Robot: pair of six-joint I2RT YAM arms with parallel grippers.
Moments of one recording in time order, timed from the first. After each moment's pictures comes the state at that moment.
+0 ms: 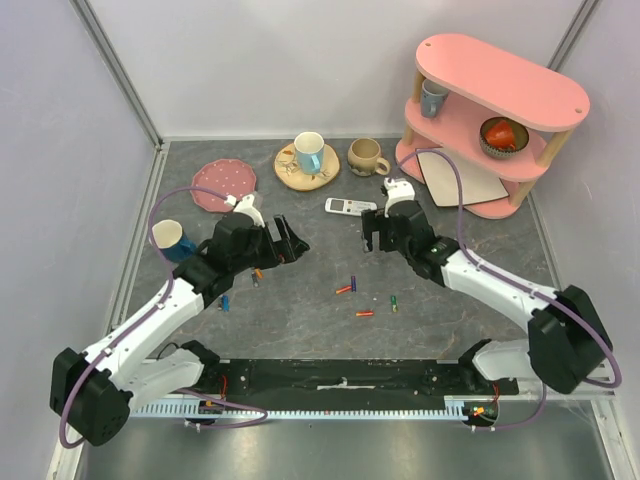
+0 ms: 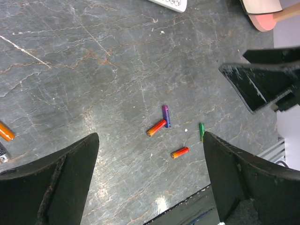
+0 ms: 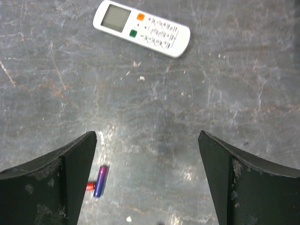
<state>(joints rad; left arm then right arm) -0.56 1.01 0.74 -0.30 0.05 -0.72 0.62 1.29 0.77 -0.06 0.25 0.31</state>
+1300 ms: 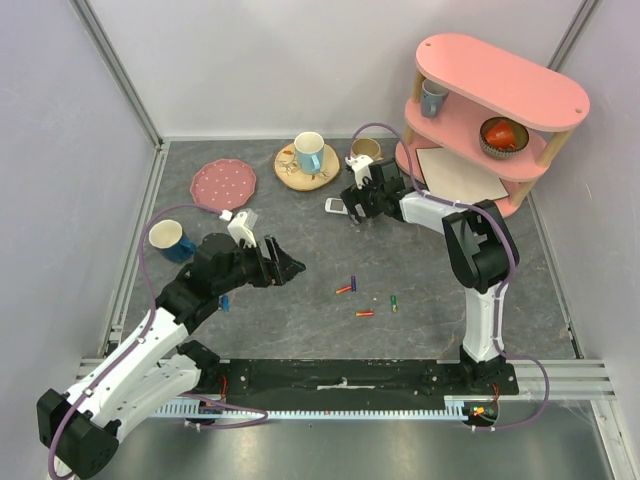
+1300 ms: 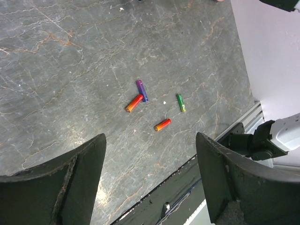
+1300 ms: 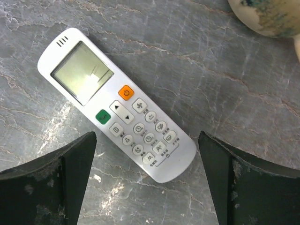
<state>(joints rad) -0.56 0.76 0.61 -0.29 0.23 -0.67 0.42 2.04 1.34 -0.07 -0.10 -0.16</state>
